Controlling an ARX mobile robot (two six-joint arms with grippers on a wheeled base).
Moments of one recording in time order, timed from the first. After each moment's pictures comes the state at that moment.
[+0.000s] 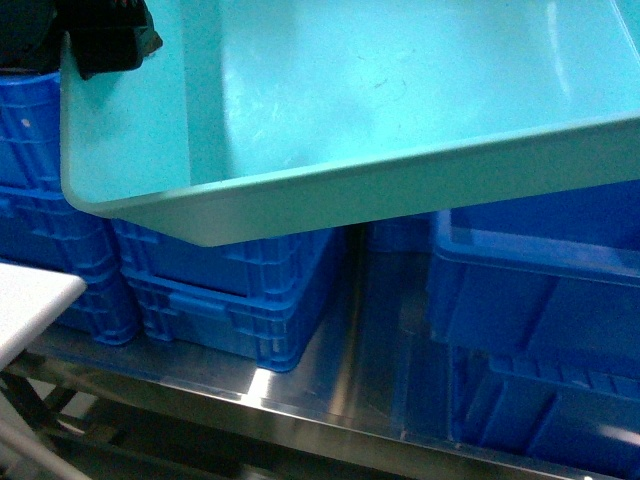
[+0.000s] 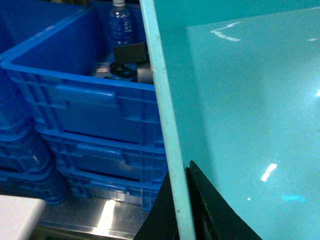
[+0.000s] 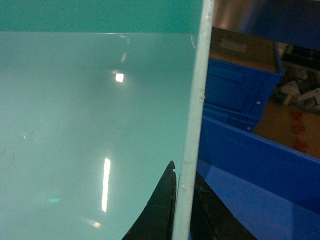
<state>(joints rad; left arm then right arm) -0.44 1.32 0.78 0.32 -0.34 -0.13 0.08 1.33 0.80 0.43 -0.18 -0.10</state>
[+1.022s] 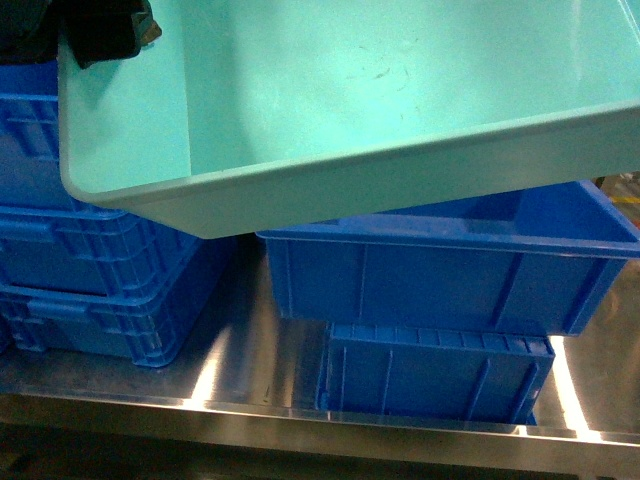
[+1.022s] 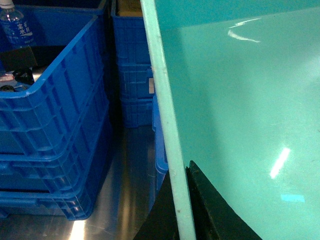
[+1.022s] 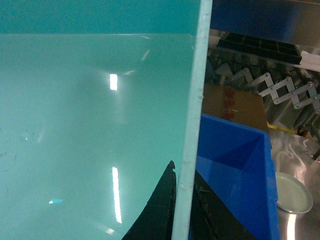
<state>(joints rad) -0.44 1.31 0.78 0.32 -0.34 -0.13 0.07 1.32 0.80 0.43 -0.18 -0.10</state>
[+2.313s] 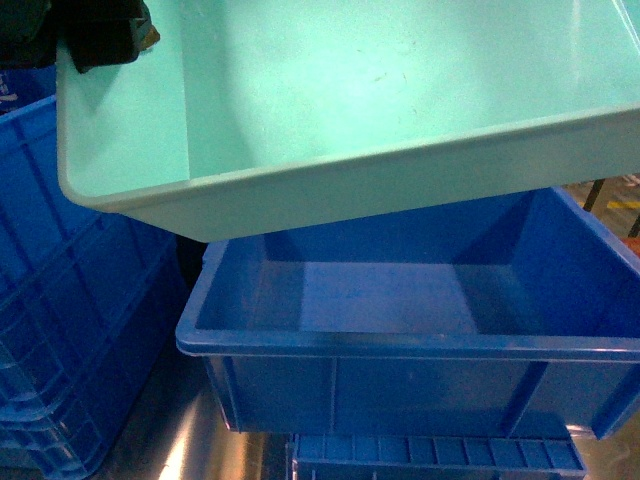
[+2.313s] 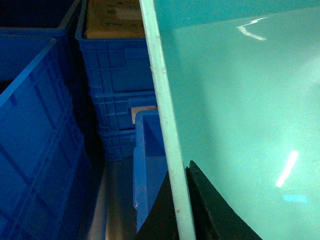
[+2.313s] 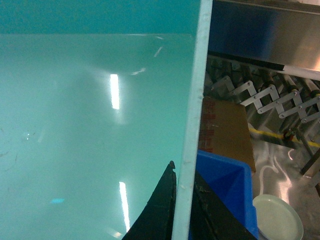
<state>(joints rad) -0.44 1.31 0.78 0.32 -0.34 -0.13 0.07 1.32 0.80 0.43 -0.18 -0.10</state>
